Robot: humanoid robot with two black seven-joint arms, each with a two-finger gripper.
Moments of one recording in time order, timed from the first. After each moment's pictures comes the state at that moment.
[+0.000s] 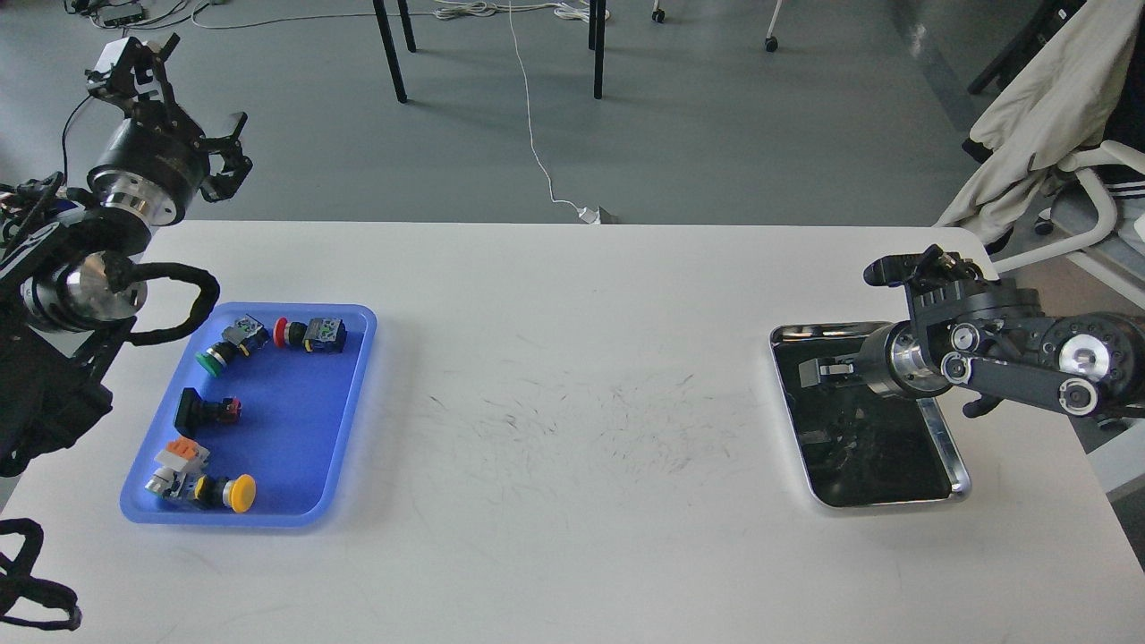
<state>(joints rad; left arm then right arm) -0.76 0.47 -0.93 -0.73 0.21 -0.19 -0.25 1.24 -0.53 -0.43 1.07 -0.94 0.32 -0.21</state>
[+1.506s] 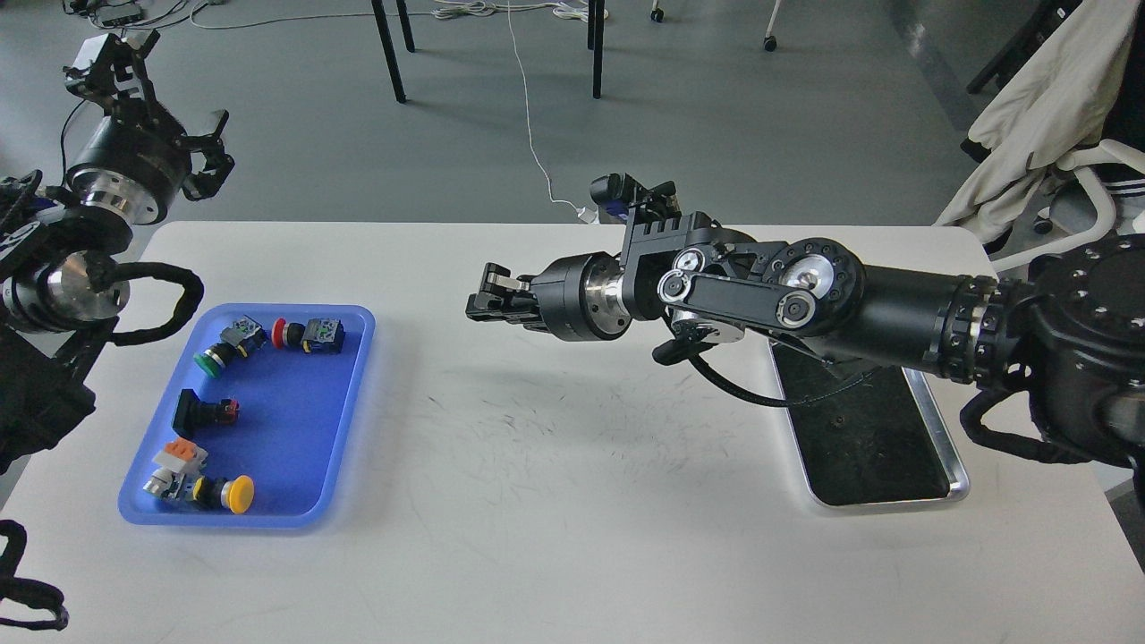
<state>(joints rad) -0.76 0.49 -0.93 -0.73 0.21 -0.19 -0.25 1.34 0.00 -0.20 0.93 -0.40 0.22 -0.01</state>
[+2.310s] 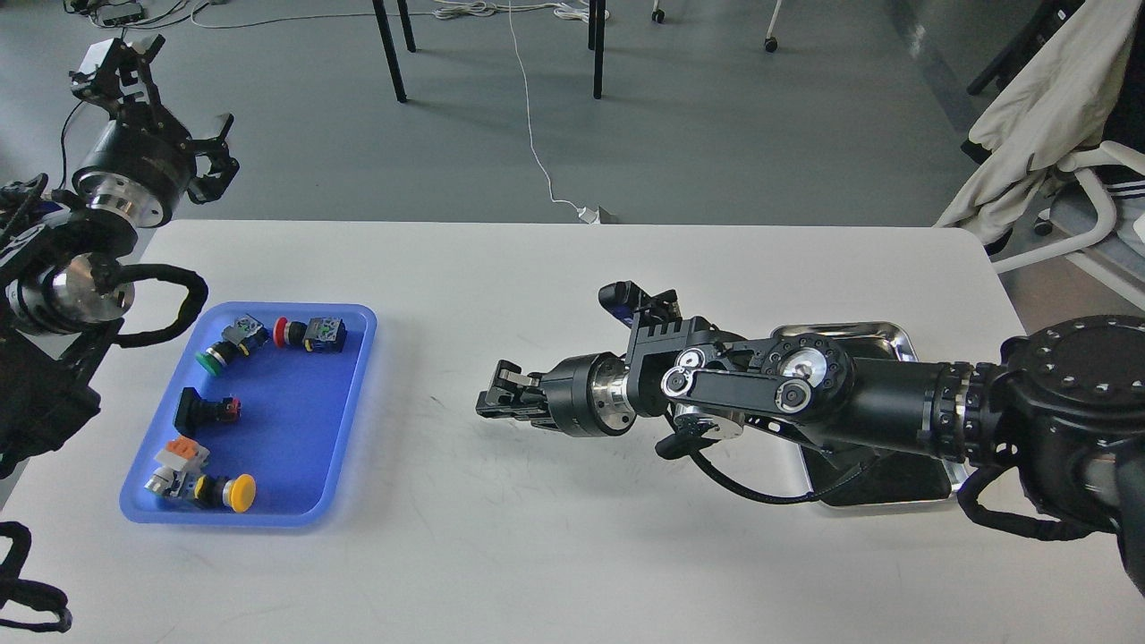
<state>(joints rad) -0.75 0.48 -0.93 -0.73 0.20 -0.19 -0.25 1.15 0.00 -0.20 1.00 -0.41 0.17 -0.04</state>
